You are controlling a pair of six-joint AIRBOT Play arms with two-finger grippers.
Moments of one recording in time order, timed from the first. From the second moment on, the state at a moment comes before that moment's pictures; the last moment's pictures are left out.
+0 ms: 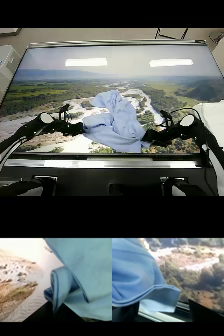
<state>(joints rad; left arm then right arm) -0.18 -1.35 0.72 0.83 -0.87 -1.41 -0.04 -1.17 0.64 -0.98 1.20 1.38</state>
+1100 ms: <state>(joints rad) -0.09 -0.70 1.52 0.76 -0.64 -1.34 -0.05 -0.83 1.75 -1.08 0.93 1.39</state>
